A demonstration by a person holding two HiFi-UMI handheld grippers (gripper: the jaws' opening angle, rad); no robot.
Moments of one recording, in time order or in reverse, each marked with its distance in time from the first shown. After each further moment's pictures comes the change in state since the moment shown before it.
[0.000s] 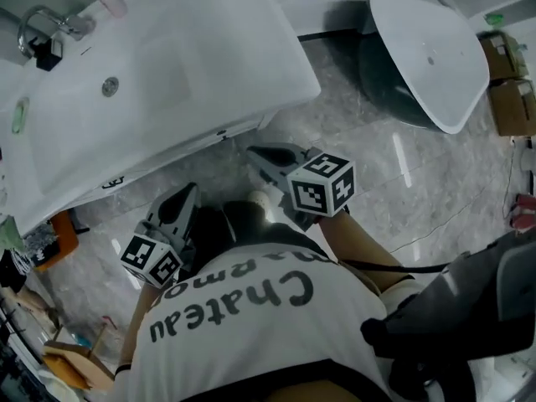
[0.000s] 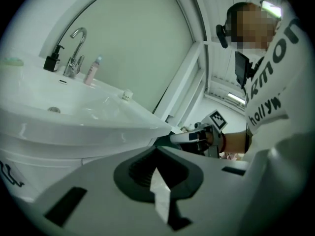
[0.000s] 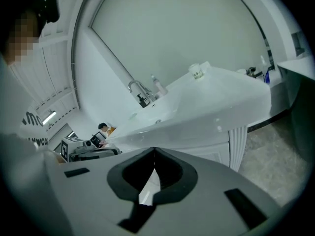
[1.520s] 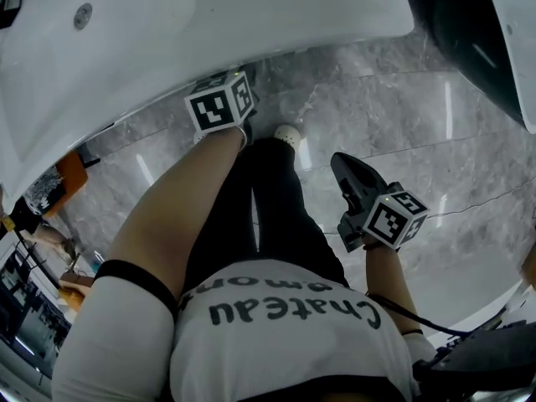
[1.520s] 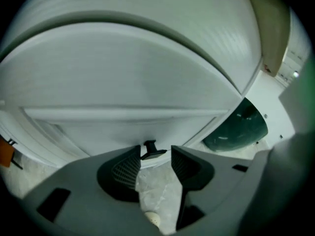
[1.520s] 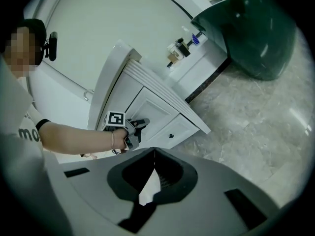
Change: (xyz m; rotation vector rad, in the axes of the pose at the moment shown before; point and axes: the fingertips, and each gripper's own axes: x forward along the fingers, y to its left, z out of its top) left arm 0.207 0.174 -0.163 -0.195 0.344 0.543; right arm -0.052 -0.125 -0.199 0.504 -0.018 -0.208
